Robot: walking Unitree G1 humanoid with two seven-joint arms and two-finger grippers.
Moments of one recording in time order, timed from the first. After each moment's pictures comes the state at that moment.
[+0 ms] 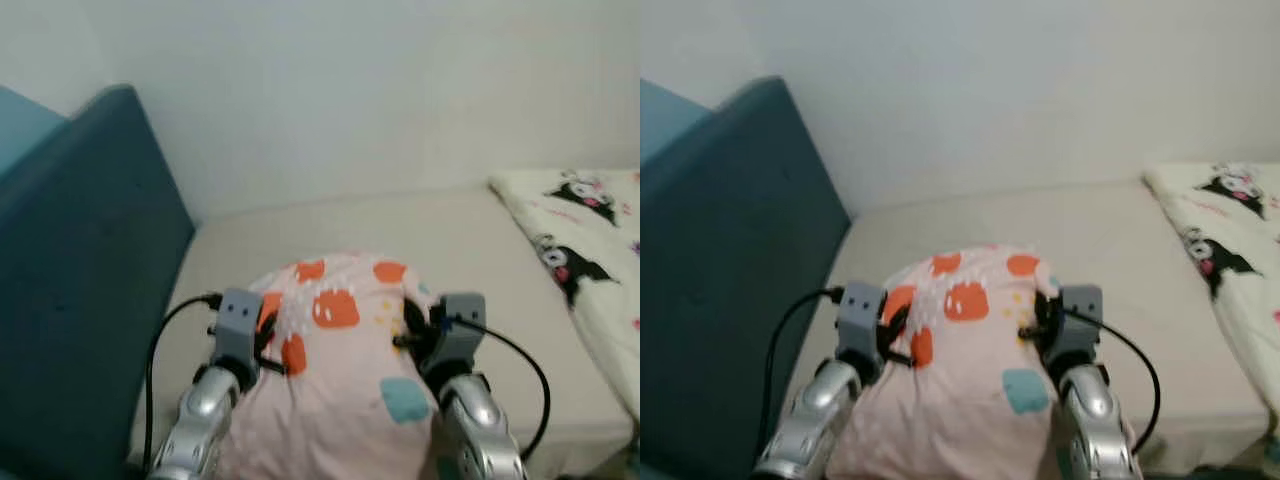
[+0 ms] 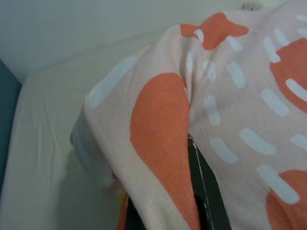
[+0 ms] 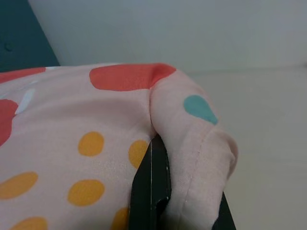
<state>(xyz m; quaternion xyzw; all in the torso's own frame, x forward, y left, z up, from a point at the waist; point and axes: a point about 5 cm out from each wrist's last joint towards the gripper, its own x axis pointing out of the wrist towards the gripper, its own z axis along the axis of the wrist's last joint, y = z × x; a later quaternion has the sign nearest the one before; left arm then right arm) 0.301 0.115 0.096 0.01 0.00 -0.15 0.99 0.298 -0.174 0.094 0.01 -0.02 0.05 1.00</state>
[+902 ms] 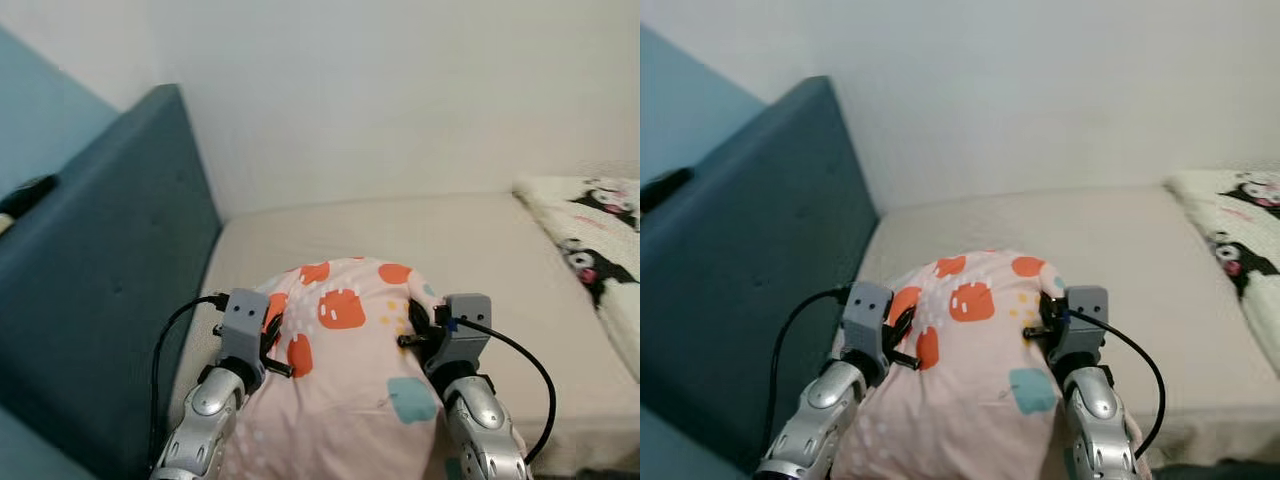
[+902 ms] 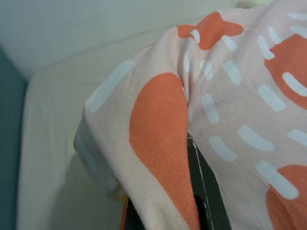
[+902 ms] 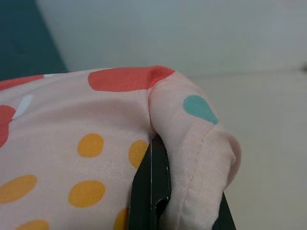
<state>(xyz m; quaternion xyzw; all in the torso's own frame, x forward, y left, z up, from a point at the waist) 0.300 0.107 0.096 0.01 0.01 -0.17 0.99 0.298 -0.178 0.094 0.01 -0.03 0.04 1.00</state>
